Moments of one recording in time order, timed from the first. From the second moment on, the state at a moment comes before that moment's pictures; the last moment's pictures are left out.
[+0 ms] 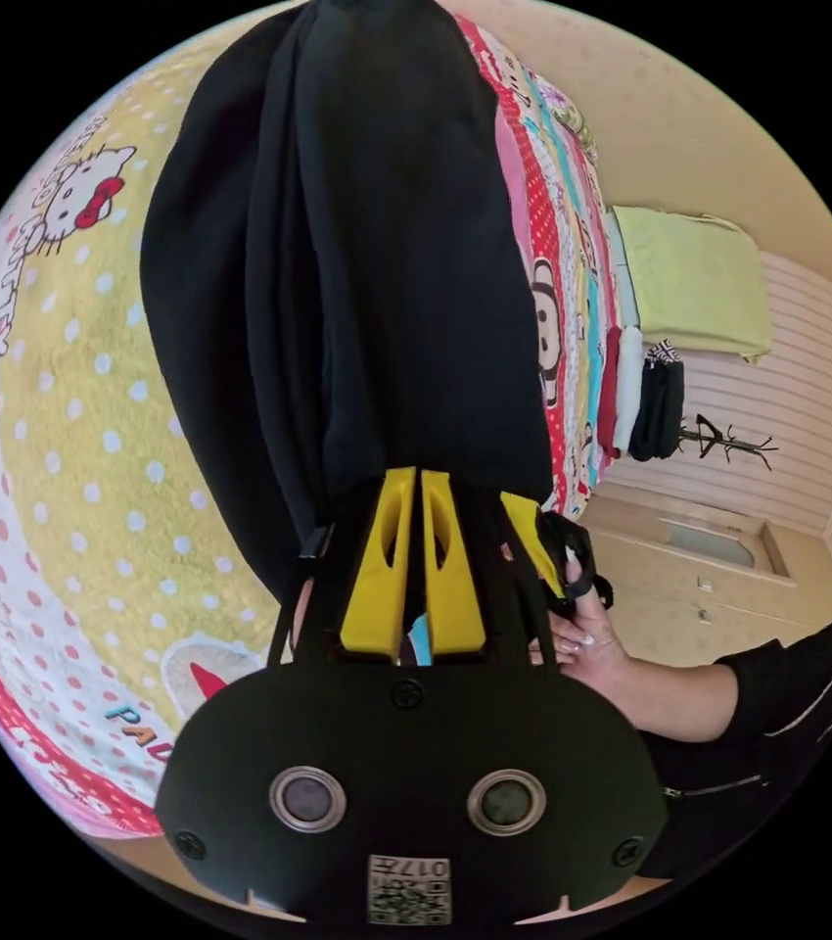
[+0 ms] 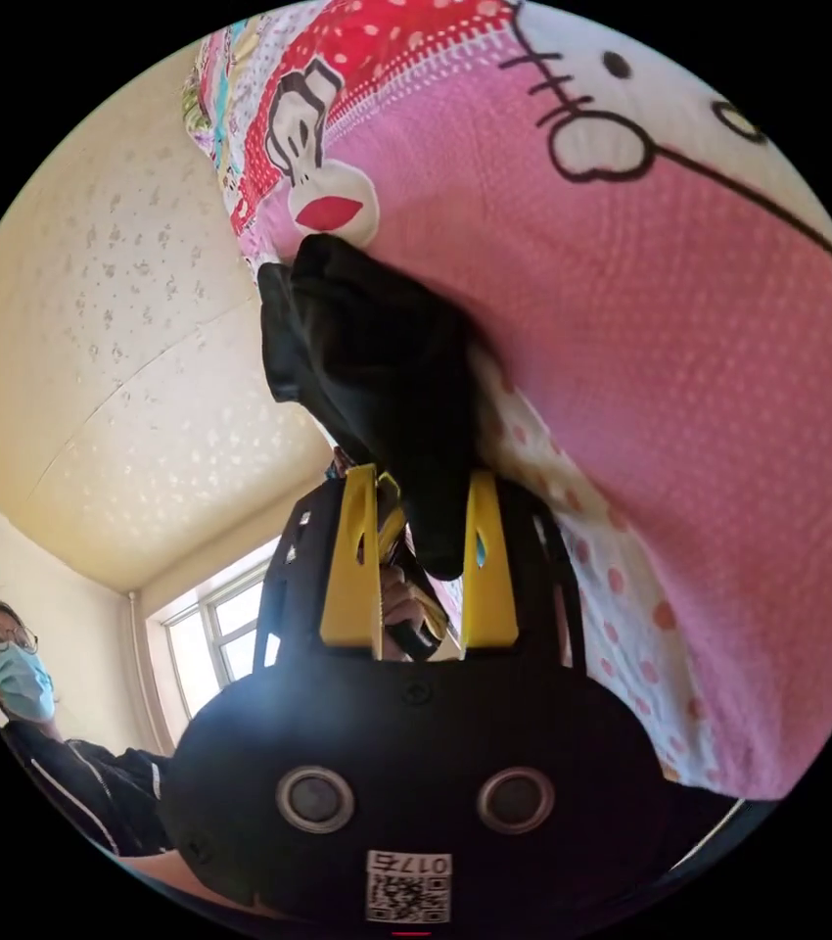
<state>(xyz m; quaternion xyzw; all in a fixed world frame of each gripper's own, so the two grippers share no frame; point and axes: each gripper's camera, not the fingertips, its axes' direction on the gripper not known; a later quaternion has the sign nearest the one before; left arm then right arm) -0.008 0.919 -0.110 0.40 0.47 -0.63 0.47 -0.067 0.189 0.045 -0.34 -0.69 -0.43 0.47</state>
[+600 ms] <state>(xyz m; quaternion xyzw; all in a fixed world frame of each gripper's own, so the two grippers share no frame) -0.071 1.032 -0.218 0.49 0.28 -0.57 0.60 -0.007 0.152 -0.011 -0.34 -0.67 -0.45 0.49</state>
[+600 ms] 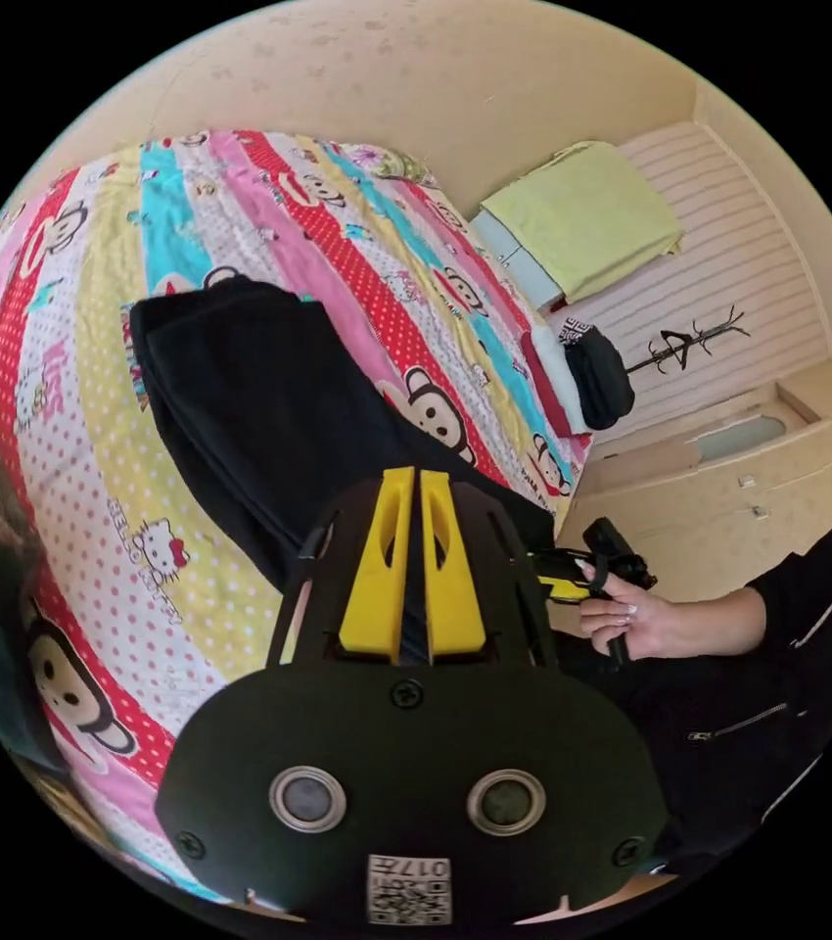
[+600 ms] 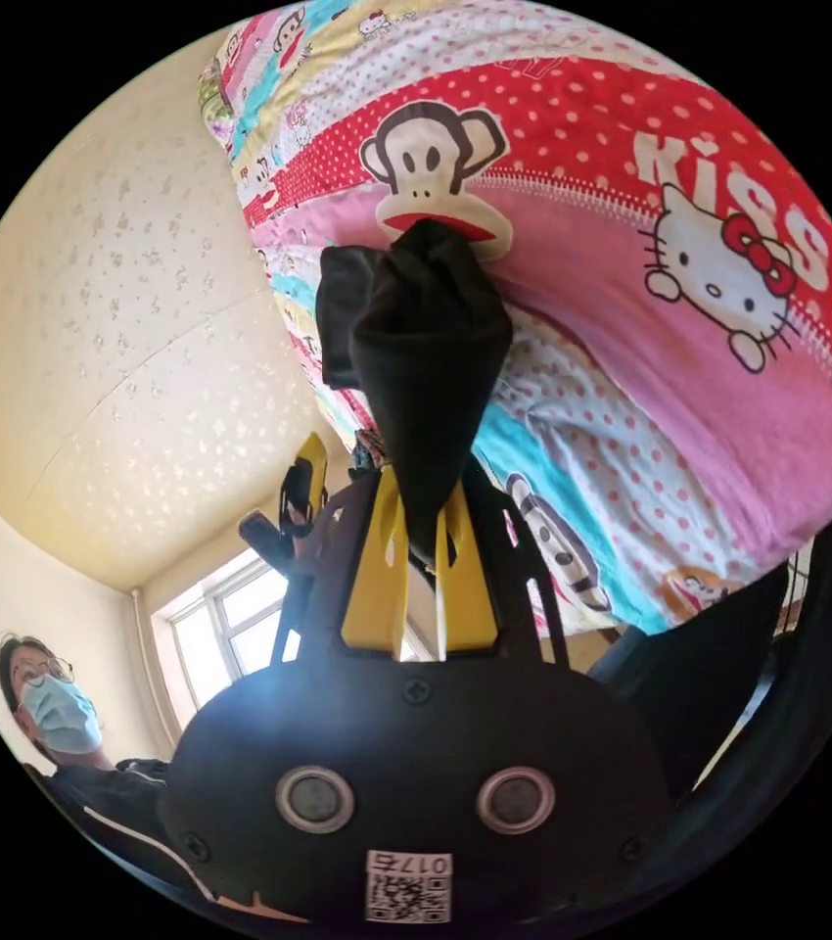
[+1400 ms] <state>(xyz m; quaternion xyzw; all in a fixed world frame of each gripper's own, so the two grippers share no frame) 0.006 0.852 -0.127 0.53 0.52 -0.44 0.50 0.077 0.128 -0.037 -0.39 -0.55 -0.44 0.59</state>
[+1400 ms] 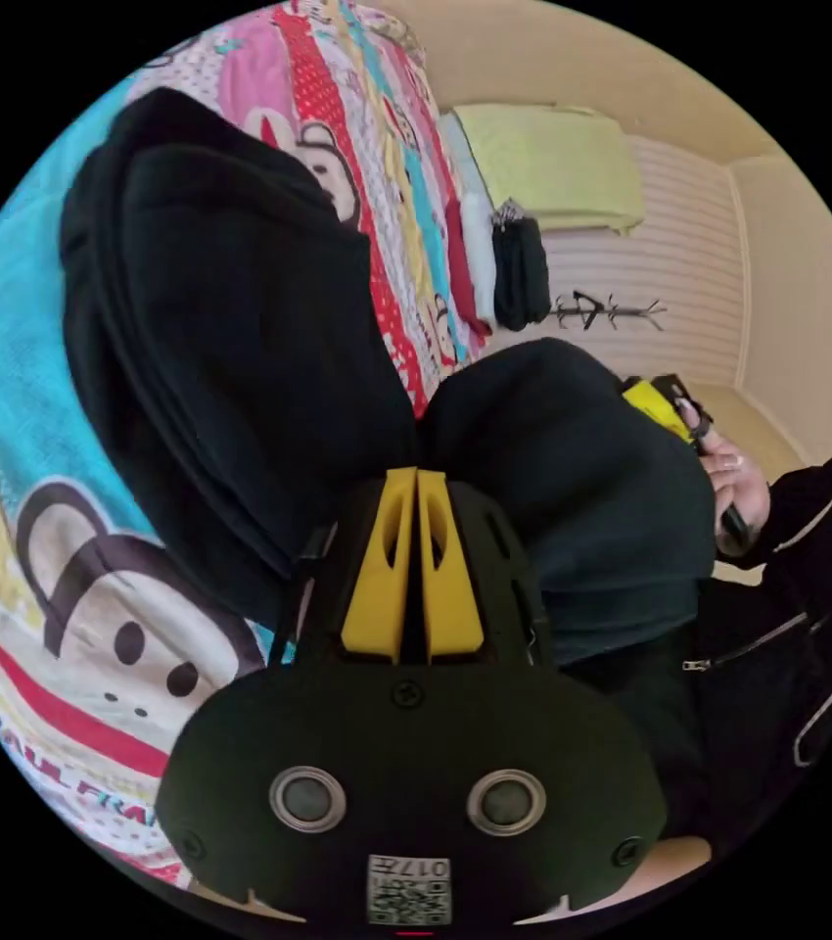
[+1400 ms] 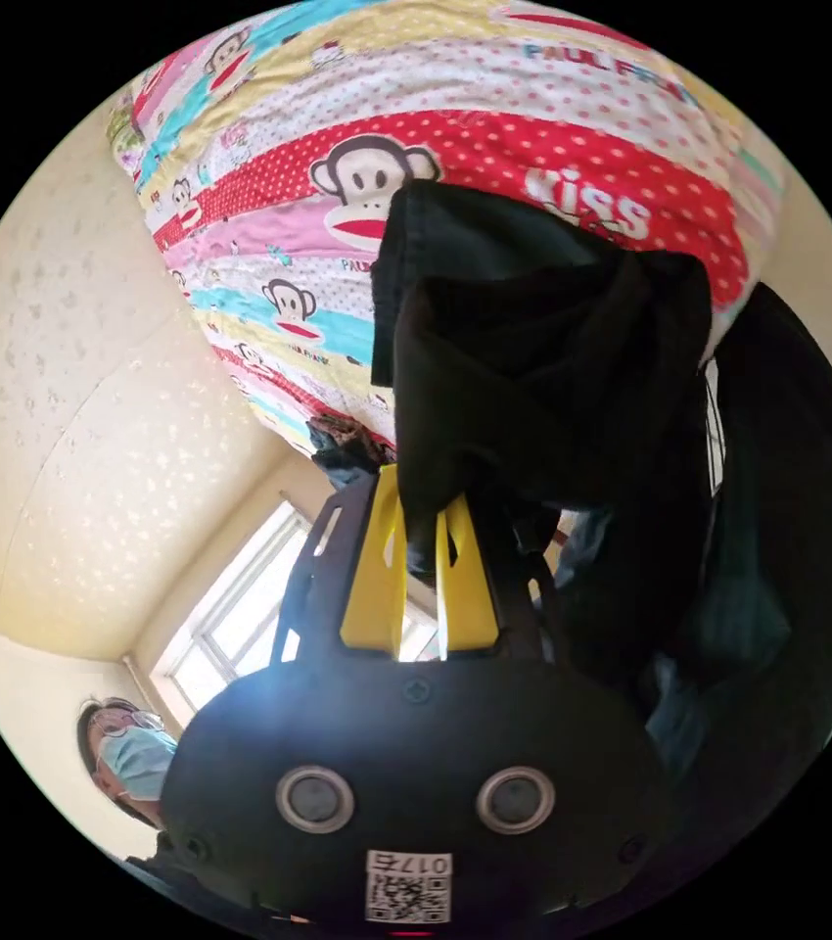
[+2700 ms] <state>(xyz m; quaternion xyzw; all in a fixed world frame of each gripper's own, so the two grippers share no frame) -0.037 0.873 -0.119 0.48 0.31 -0.63 0.52 -0.074 0.282 -0.029 0.18 -0.32 -0.84 0.41</state>
